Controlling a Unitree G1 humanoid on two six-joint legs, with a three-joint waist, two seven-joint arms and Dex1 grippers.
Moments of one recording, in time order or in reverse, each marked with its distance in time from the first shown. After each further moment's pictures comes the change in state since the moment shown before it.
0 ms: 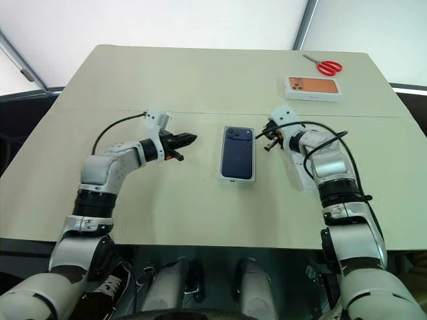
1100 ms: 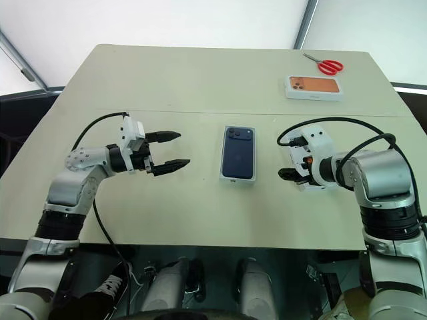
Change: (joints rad) left arm 0.203 0.179 -0.071 -0.143 0.005 -0.490 -0.363; right arm 0.178 -0.190 -0.109 -0.679 0.270 1.191 -0.180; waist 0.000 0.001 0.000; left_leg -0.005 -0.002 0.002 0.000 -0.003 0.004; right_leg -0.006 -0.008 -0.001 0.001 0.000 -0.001
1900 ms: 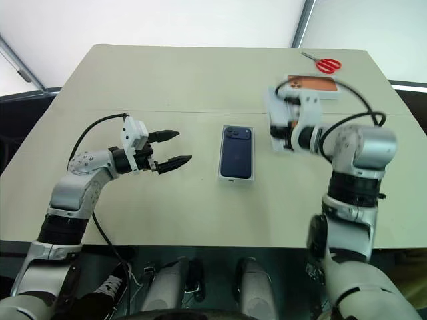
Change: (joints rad) left arm 0.013 -0.009 0.004 -0.031 0.000 0.059 0.127; right arm -0.366 0.411 -0.402 0.235 0.017 -0.069 -0.266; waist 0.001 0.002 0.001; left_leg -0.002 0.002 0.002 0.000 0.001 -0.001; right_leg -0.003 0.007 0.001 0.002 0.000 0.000
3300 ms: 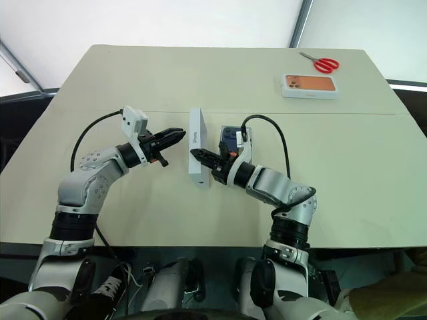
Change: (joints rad) left arm -0.035 -0.108 0.054 -0.018 -0.080 0.203 0.222; right arm 0.422 0.439 0.035 0.017 1.319 -0.220 -0.780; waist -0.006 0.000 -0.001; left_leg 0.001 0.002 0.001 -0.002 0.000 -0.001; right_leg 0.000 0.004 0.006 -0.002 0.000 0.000
